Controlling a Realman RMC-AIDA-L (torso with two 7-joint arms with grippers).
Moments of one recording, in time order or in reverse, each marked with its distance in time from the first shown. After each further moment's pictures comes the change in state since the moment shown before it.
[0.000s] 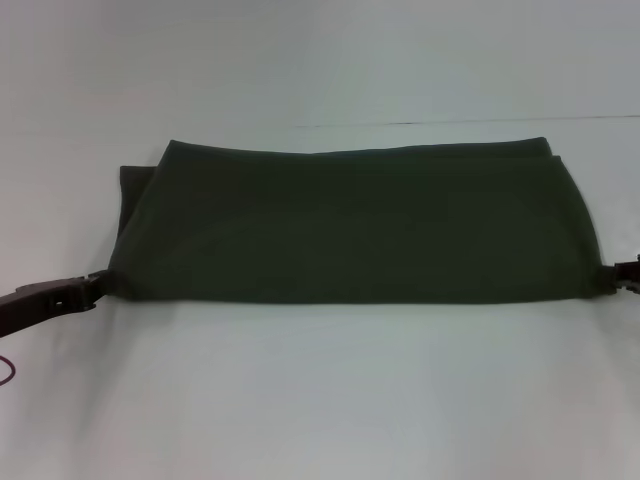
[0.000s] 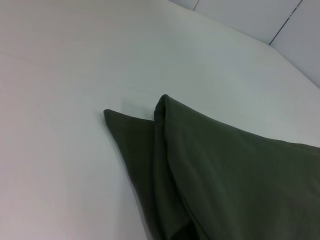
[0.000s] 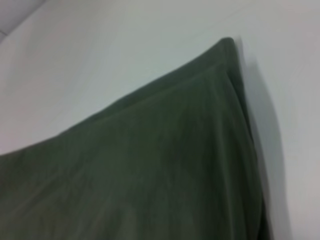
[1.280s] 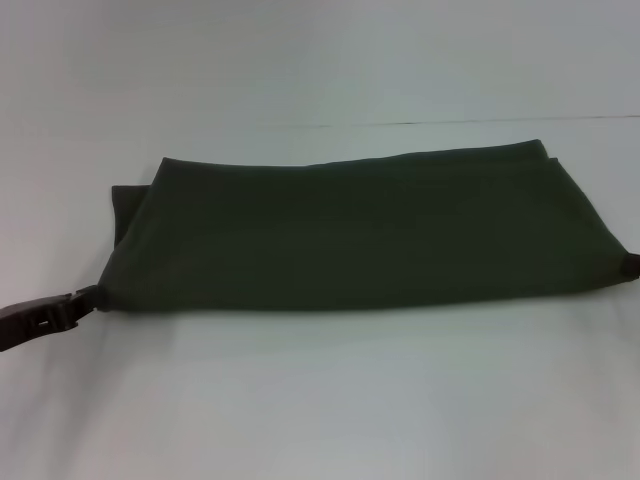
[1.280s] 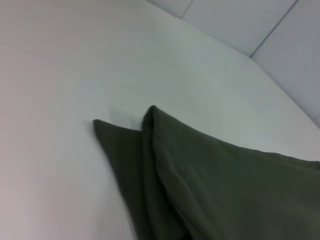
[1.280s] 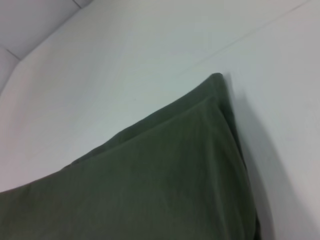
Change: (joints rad) left arm 0.056 -0.005 -0.068 0.054 -0.006 0.163 -0.013; right arm -0.026 -0.004 0.141 -0.012 0.000 -0.071 -0.097
